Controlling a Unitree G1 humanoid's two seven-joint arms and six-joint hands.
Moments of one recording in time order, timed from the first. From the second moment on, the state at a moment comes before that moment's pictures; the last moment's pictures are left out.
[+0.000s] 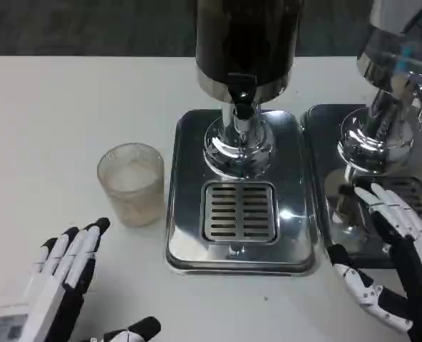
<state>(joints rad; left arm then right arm) 0.53 0.45 0.01 -0.06 0.79 -0.43 0.32 0.37 -0.38 0.08 -0.04 -0.71 -0.45 -0.40</state>
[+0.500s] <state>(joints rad) 0.52 0.46 0.01 -0.04 0.76 -0.43 0.32 0.37 -0.37 0.08 -0.03 -0.69 -0.45 -0.40</state>
